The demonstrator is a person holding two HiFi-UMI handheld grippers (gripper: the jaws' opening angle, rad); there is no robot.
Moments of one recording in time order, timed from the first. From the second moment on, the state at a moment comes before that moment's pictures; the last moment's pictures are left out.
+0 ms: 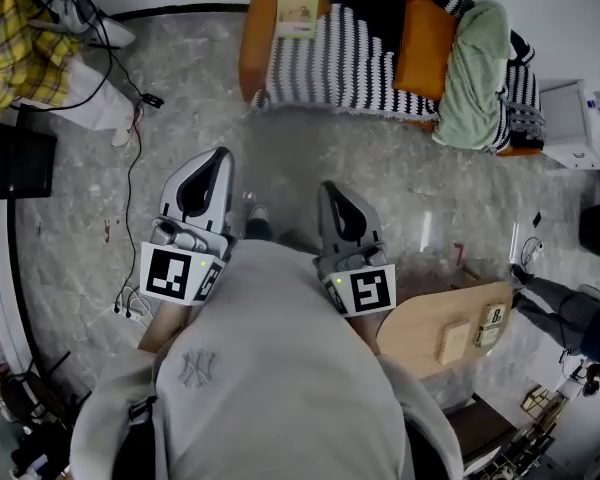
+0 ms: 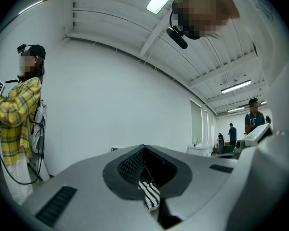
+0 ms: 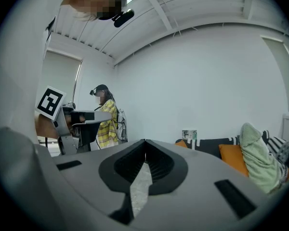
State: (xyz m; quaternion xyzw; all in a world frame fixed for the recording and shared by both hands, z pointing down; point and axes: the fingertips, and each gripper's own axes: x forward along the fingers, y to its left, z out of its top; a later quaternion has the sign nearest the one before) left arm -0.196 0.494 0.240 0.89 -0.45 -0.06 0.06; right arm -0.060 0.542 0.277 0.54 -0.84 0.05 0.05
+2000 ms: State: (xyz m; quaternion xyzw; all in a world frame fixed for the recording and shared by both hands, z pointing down) left arm -0.077 0.272 0.250 0.87 -0.49 -0.06 0.07; right arm 0.076 0.311 0.289 0.52 -0.85 0.05 0.07
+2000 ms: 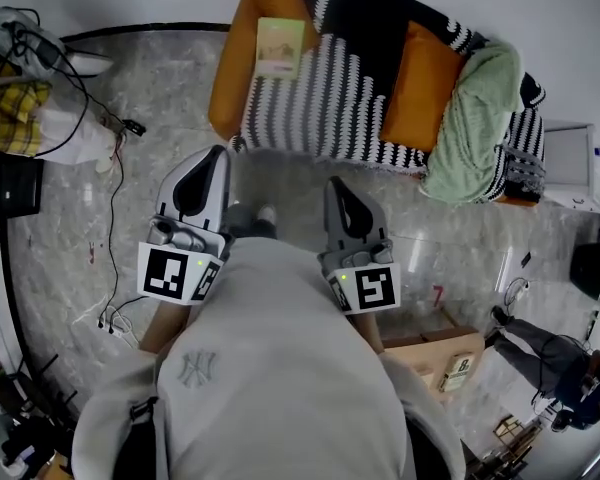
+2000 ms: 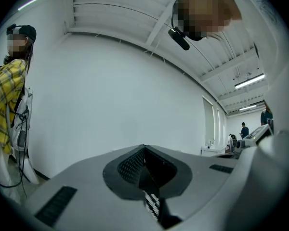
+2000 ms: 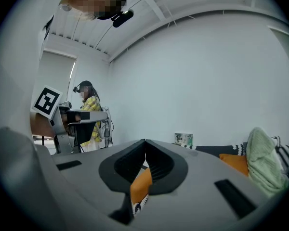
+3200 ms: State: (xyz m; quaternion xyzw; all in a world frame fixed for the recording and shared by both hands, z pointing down) left arm -0.074 0.123 0.253 0.87 -0.48 -0.05 0.09; right arm 0.078 0.166 0.300 0.53 -0.84 0.08 0.08
